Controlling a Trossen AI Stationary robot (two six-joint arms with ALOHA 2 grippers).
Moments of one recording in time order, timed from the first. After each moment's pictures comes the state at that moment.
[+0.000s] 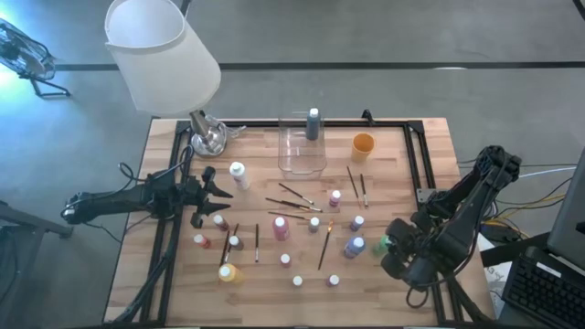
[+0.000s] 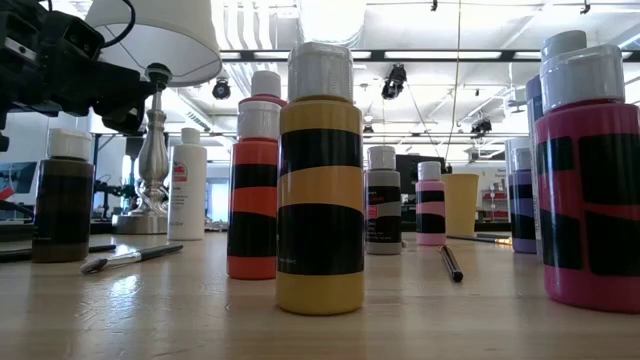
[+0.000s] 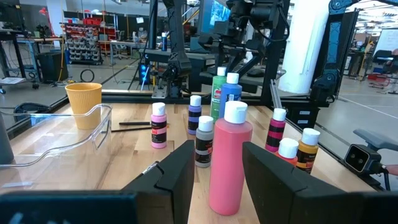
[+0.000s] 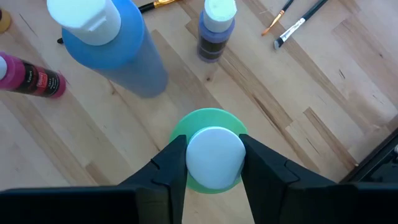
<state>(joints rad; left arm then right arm) 0.13 0.11 0.01 0.04 0.26 -0.06 0.89 1.39 1.15 -1.33 0.40 1.61</state>
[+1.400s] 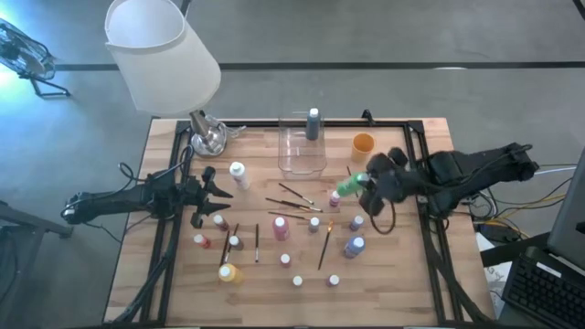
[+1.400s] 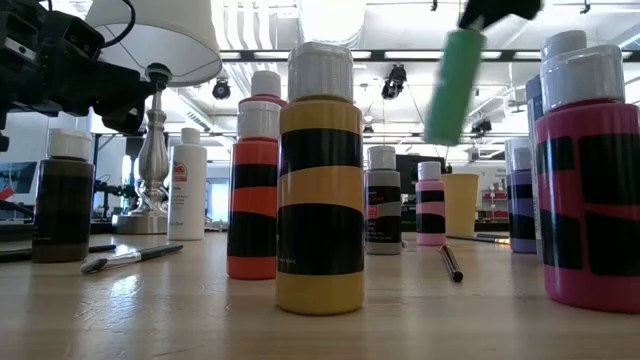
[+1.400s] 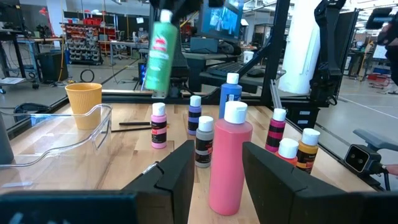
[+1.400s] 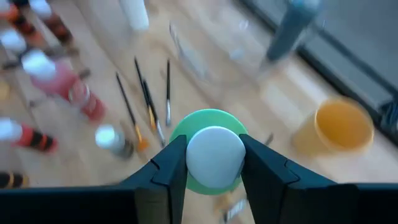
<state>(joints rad) 0.13 0.11 0.01 0.04 0.26 -0.06 0.23 1.20 1.33 -1.10 0.53 0.70</state>
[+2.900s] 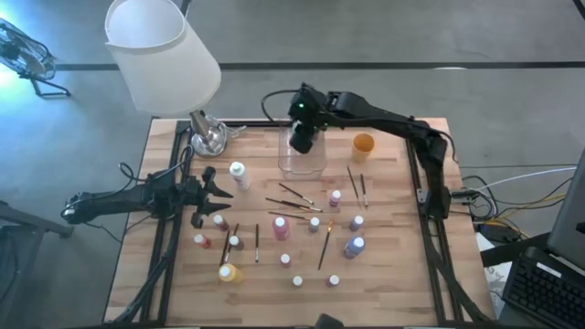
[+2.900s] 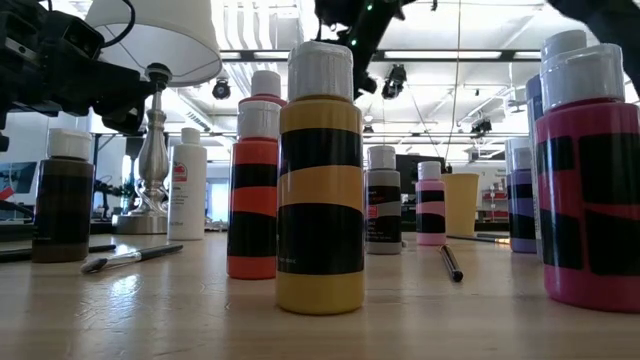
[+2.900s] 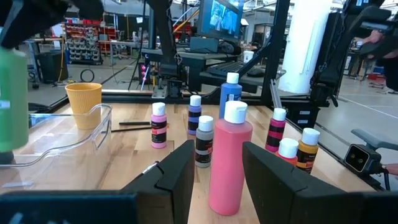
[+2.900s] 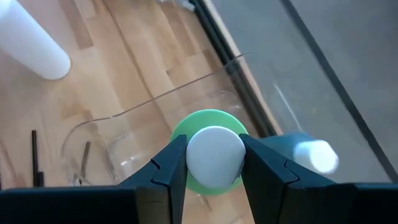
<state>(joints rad) 0.13 0.11 0.01 0.04 0.26 -0.06 -0.39 2.01 2.04 -0.99 0.17 0.00</state>
